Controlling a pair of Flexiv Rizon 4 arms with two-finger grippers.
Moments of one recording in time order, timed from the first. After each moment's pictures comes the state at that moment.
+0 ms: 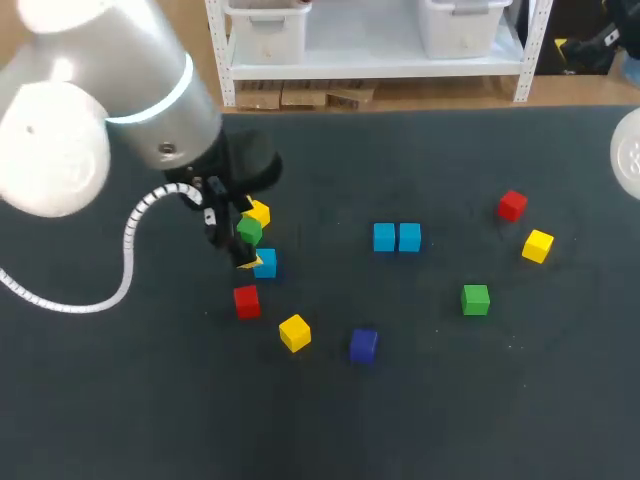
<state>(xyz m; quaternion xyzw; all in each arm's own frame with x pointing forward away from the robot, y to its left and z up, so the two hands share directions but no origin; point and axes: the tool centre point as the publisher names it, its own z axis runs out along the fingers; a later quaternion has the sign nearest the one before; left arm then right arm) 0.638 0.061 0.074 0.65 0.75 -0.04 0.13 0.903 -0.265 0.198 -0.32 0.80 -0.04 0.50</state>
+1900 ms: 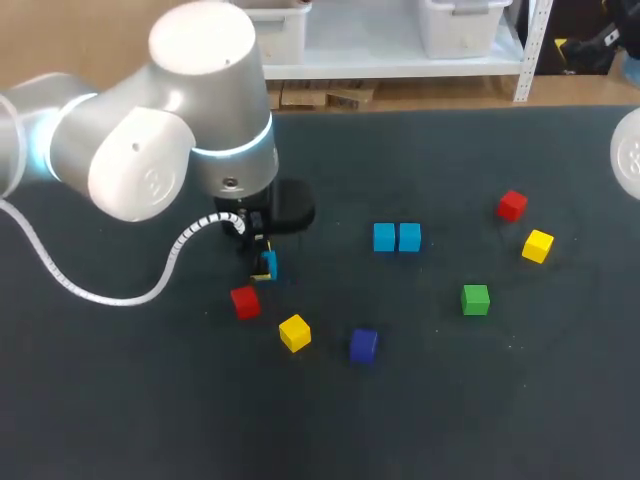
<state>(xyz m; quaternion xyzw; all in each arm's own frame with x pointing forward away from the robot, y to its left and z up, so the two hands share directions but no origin) 0.653 0.055 -0.003 0.70 0.71 0.01 0.04 0.903 -0.265 0.198 -0.32 0.80 -0.04 0.50</state>
